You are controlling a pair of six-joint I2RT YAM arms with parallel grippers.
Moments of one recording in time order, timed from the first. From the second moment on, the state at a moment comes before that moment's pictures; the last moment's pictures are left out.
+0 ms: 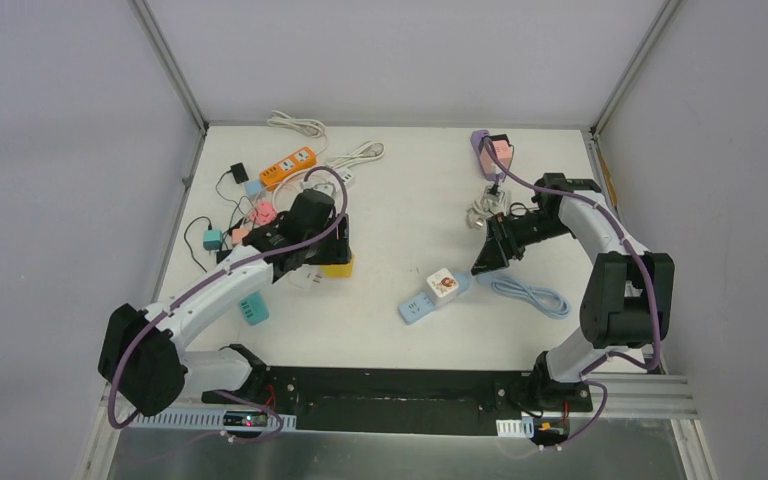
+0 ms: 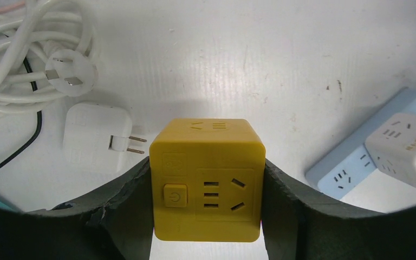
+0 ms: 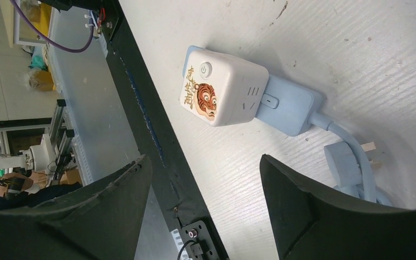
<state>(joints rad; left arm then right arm) -0.61 1.20 0.90 -0.44 -0.10 -0.51 0.04 1.60 1.18 -1.24 -0.99 -0.71</state>
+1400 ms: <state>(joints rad) -0.38 1.67 1.17 -0.51 0.02 -0.38 -0.04 1.60 1.12 -1.18 -0.99 -0.71</state>
